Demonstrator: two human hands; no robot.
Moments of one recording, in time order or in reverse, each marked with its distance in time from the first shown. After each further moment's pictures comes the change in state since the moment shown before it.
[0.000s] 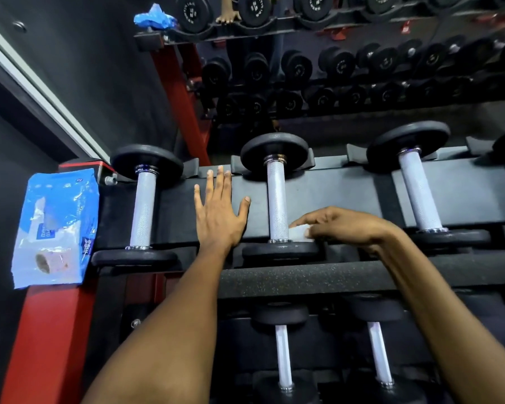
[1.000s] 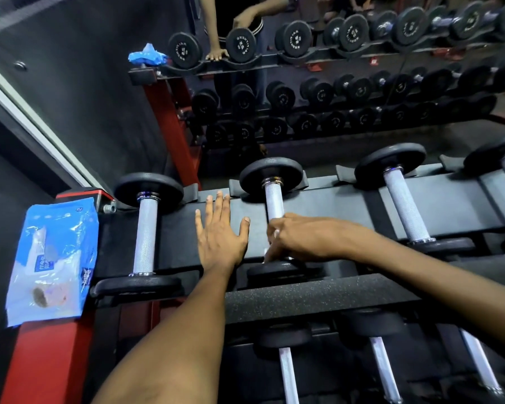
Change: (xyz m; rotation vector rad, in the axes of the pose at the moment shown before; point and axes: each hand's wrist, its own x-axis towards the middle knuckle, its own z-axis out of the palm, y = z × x) left_hand 0.000 0.001 -0.002 -0.113 0.047 -0.031; right_hand 0.001 -0.070 0.028 -1.436 -0.088 -0.497
